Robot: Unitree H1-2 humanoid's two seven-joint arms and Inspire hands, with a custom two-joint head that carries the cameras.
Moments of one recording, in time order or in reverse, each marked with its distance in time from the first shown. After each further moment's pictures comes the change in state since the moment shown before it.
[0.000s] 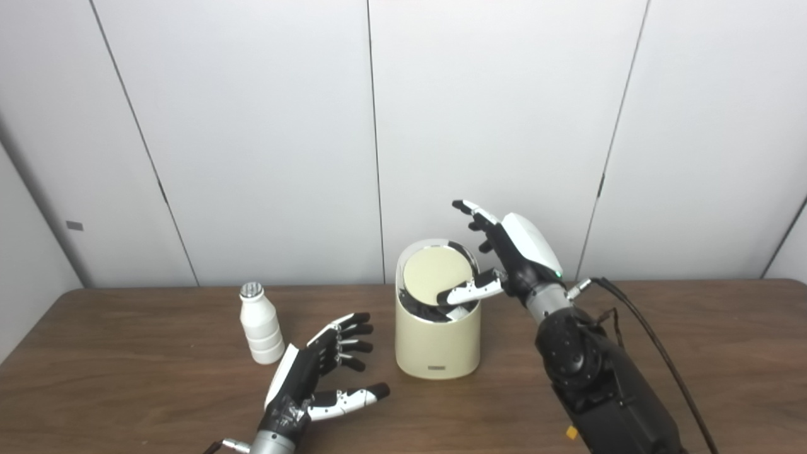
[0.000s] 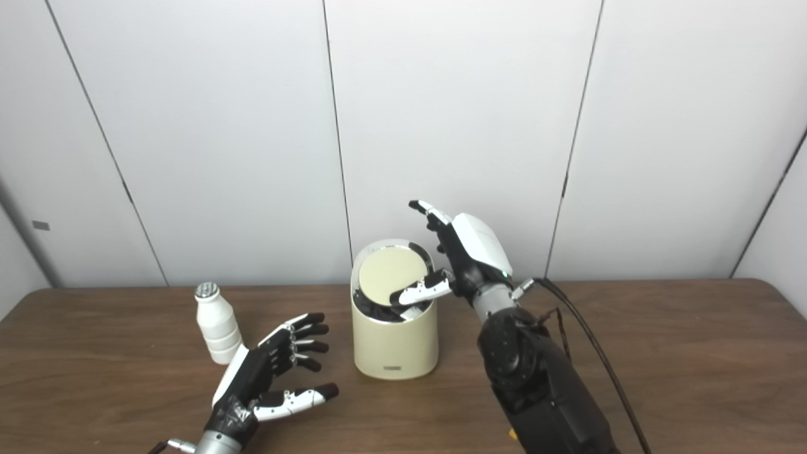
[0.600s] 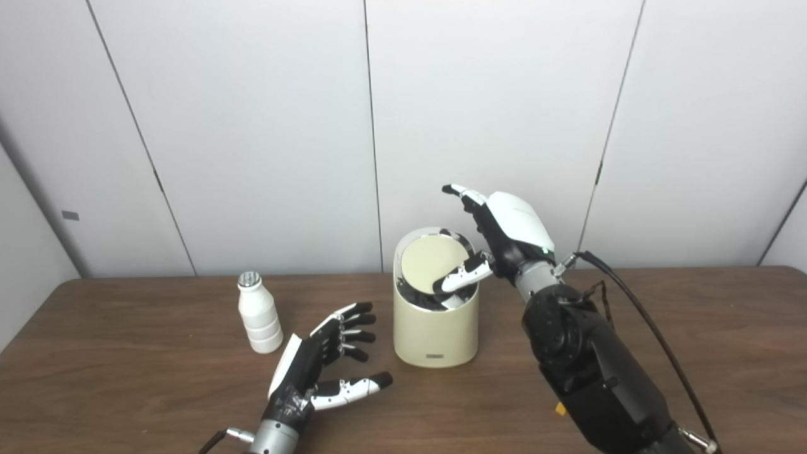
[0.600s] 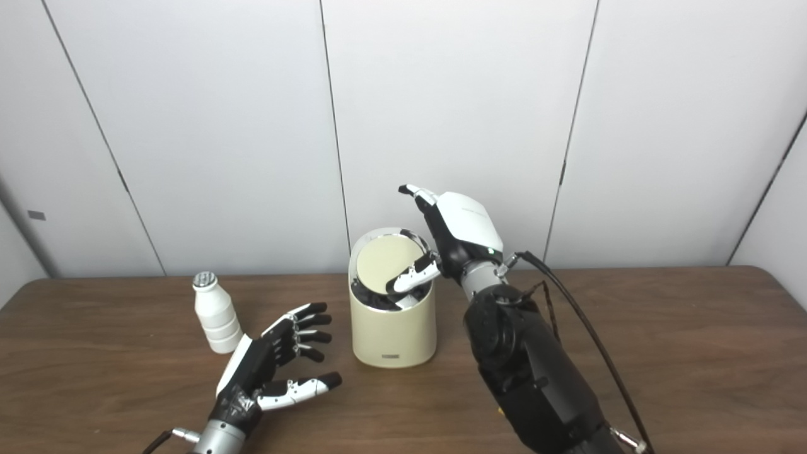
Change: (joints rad) left arm 0.002 -0.007 -0.001 -0.003 0.005 0.006 0.002; right arm -0.024 -0.006 0.059 -0.045 -0.110 0.117 0.057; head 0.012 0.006
